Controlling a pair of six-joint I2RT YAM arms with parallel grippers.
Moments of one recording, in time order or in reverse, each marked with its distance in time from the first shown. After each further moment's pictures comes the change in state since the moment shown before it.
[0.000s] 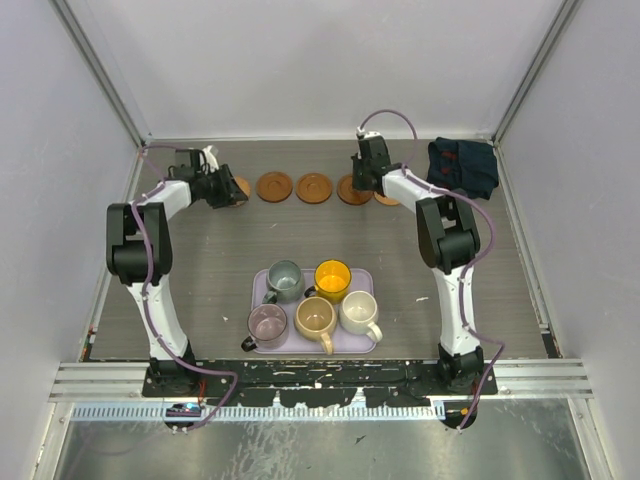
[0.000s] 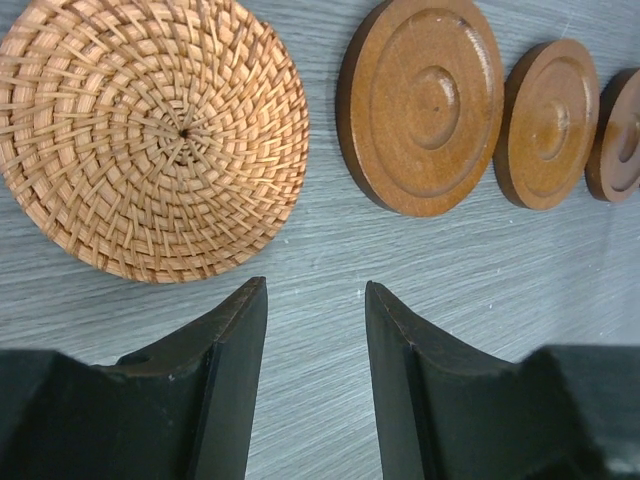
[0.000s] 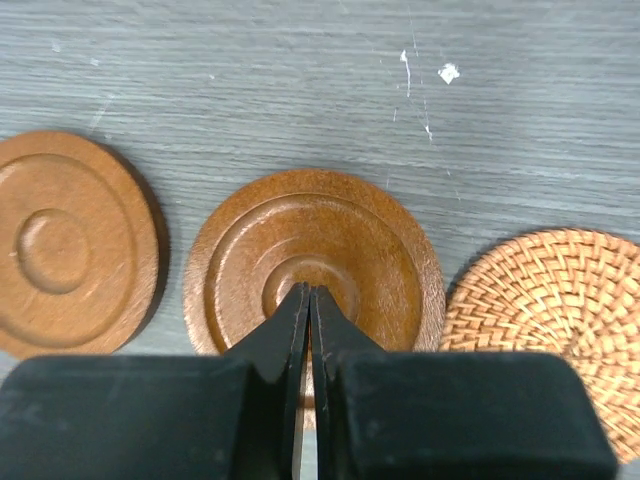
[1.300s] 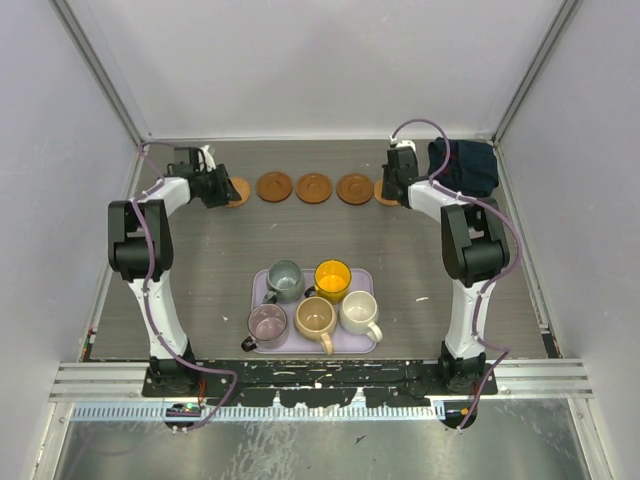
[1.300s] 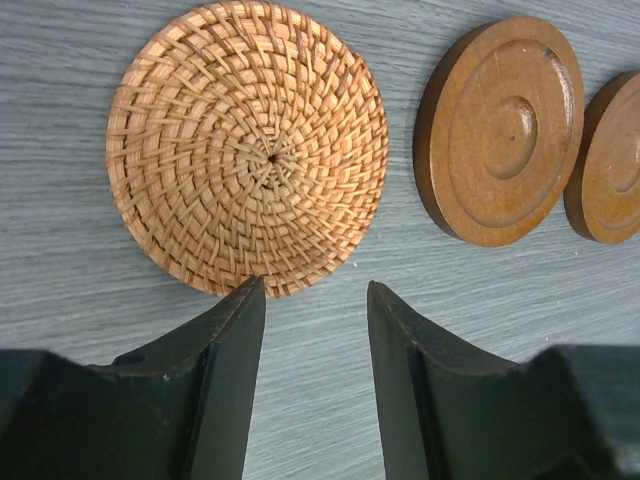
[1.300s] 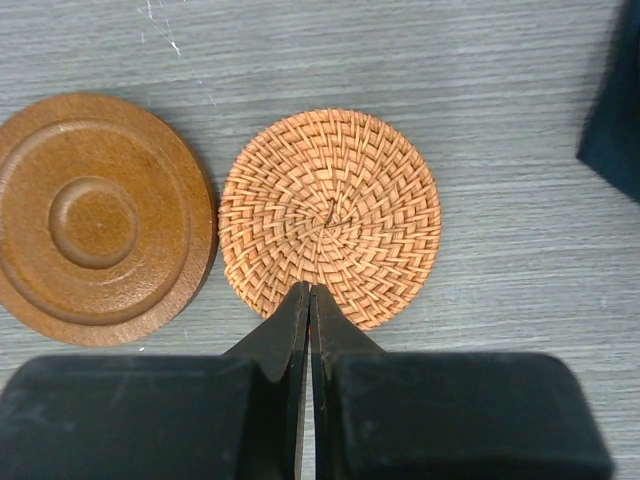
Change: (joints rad) left arm 0.014 0.029 0.051 -0.046 -0.096 0.043; right arm -0.104 -0.241 -0.325 0.075 0.126 -0.024
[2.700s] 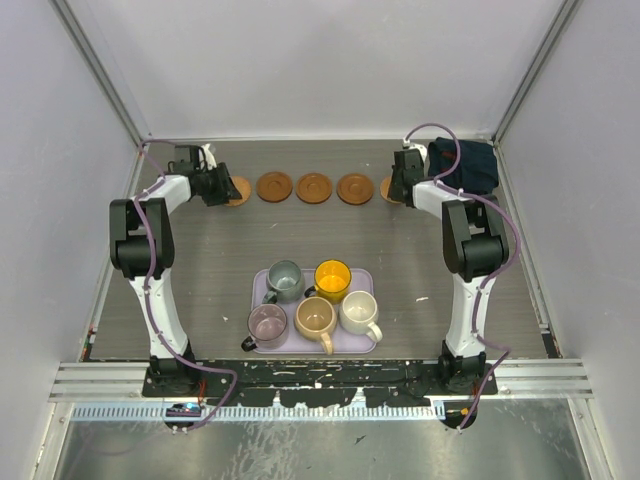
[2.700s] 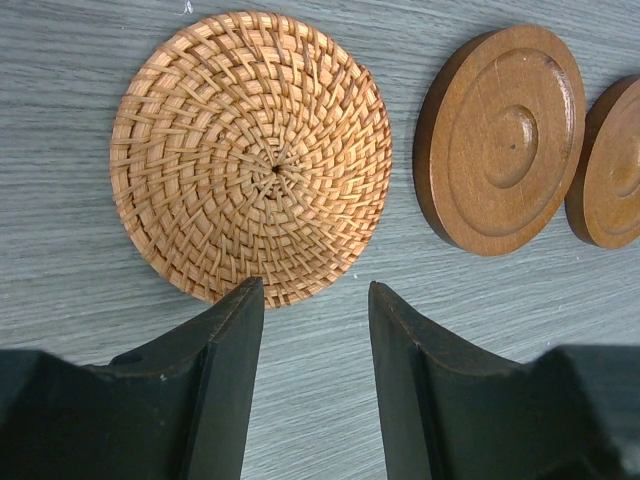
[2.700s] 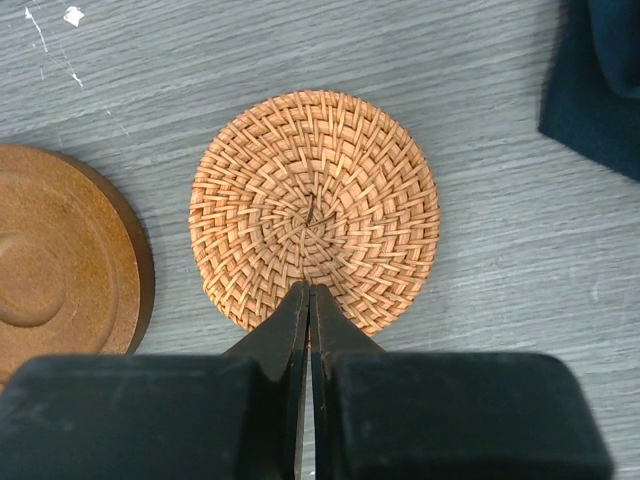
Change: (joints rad) left arm 0.000 0.038 0.050 -0.026 0.008 0.013; right arm -0.048 0.061 0.010 0.014 0.027 0.110
